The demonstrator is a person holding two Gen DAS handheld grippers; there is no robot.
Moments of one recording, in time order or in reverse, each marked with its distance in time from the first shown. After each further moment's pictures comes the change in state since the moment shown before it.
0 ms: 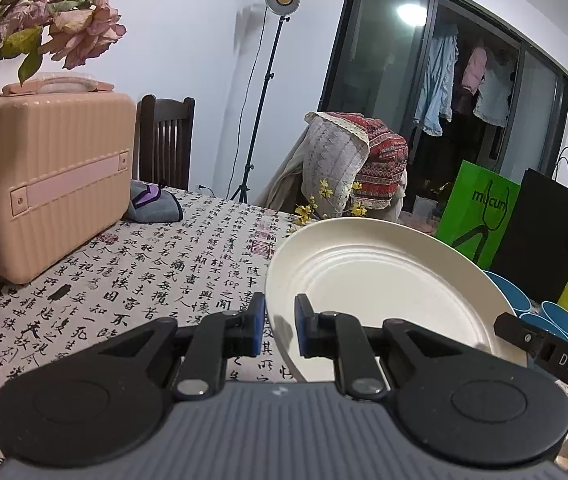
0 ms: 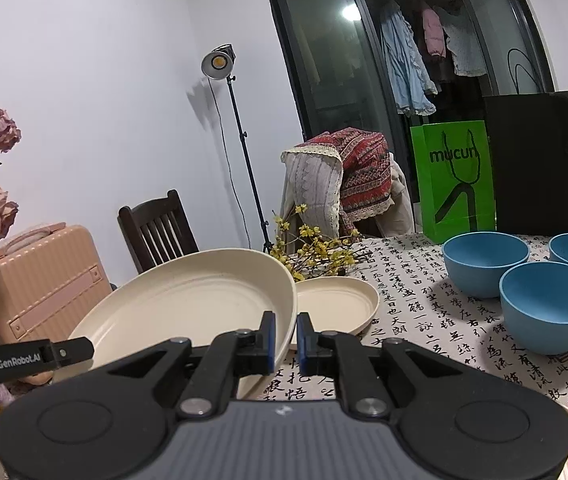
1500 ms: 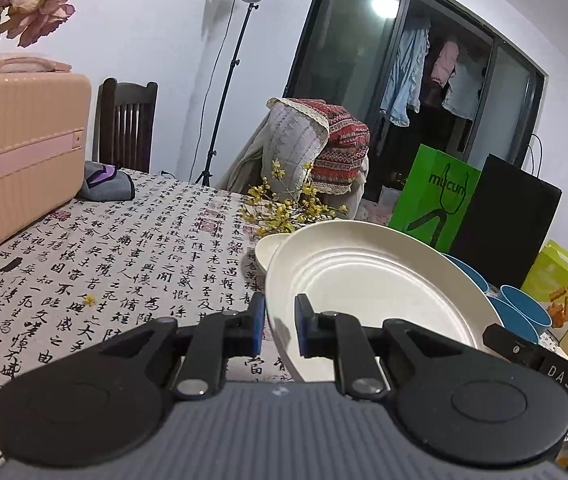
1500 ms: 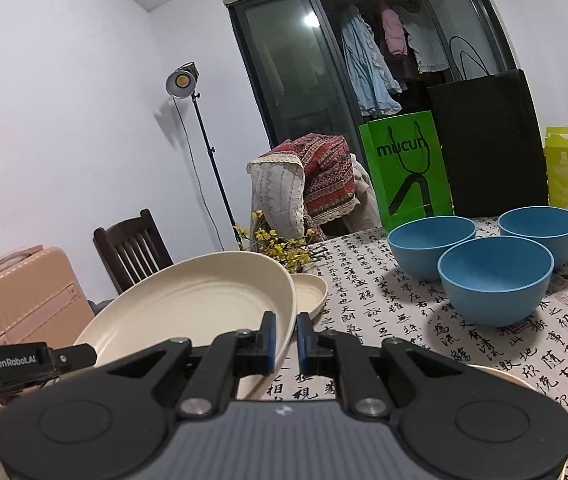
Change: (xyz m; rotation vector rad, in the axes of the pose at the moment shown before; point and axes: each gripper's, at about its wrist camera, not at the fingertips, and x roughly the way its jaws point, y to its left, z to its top) left arm -0.004 -0.040 -0.024 -0.002 0.033 -0.110; right arm -0.027 -0.057 -0.020 0.080 -0.036 -0.053
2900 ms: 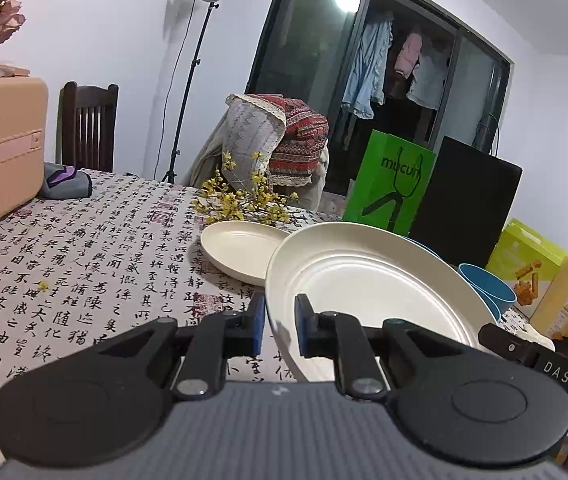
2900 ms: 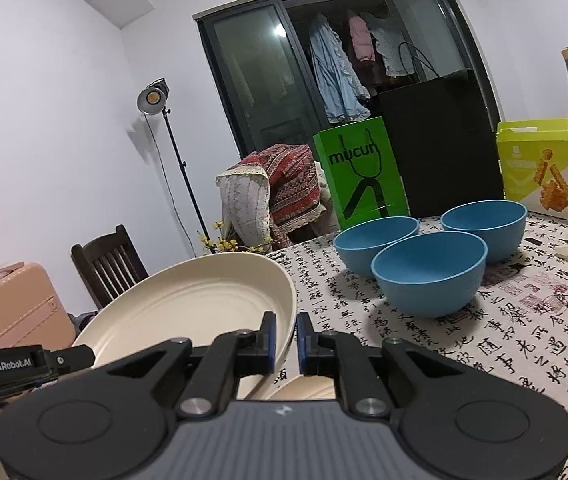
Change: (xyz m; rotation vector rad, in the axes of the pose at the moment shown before) left arm -0.009 -0.046 -0.026 0.052 0.006 -0.085; right arm -0.040 -0.050 -0.009 0.060 -0.034 -0.063
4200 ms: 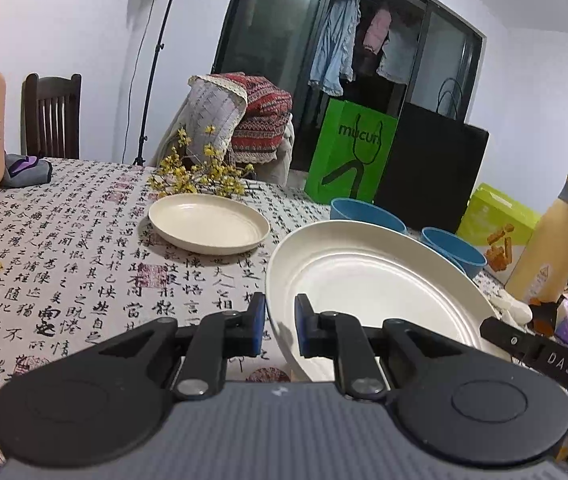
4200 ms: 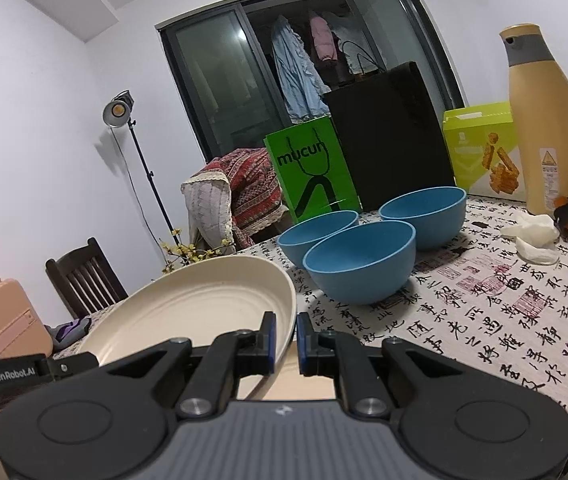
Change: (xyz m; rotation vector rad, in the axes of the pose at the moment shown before) left arm 0.007 -0.048 -0.029 0.058 0.061 -0.070; right arm -0.031 -0.055 -0.011 0.069 -0.006 -0.077
